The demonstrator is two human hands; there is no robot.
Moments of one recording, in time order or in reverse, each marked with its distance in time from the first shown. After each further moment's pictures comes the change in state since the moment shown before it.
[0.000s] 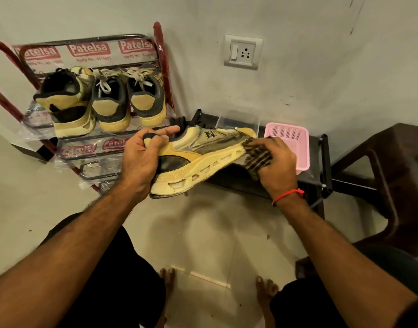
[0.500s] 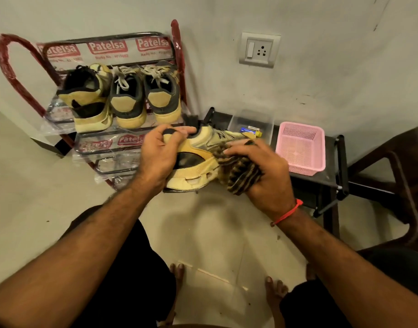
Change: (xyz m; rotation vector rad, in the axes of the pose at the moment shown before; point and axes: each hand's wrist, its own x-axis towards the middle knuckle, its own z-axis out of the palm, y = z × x) left_hand -0.004 0.007 -0.001 0.112 0.005 0.079; right_hand -0.023 -0.083 0.003 0.283 -0.132 -0.294
